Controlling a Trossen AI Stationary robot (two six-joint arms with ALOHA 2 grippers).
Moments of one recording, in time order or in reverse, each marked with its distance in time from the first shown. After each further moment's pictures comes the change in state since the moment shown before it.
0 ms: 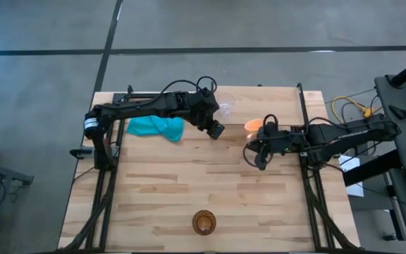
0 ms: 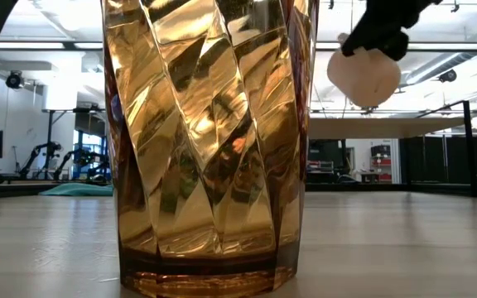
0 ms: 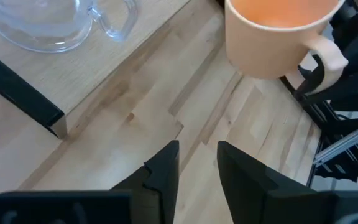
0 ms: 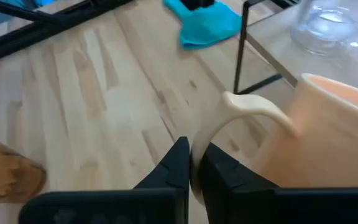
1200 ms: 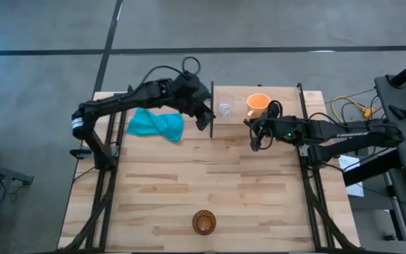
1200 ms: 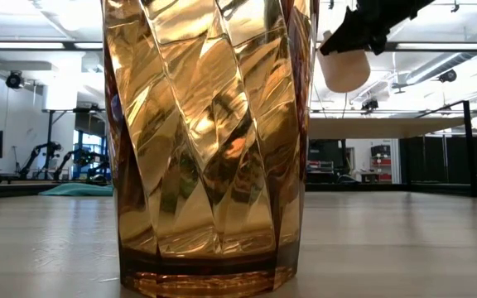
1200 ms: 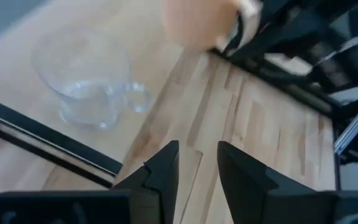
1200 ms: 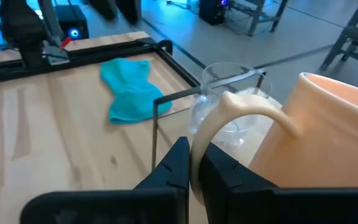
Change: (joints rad) left arm 0.070 -0.133 0.000 0.010 -0.003 0.334; right arm -0.168 -0.051 -0.103 0.330 0.176 -0.388
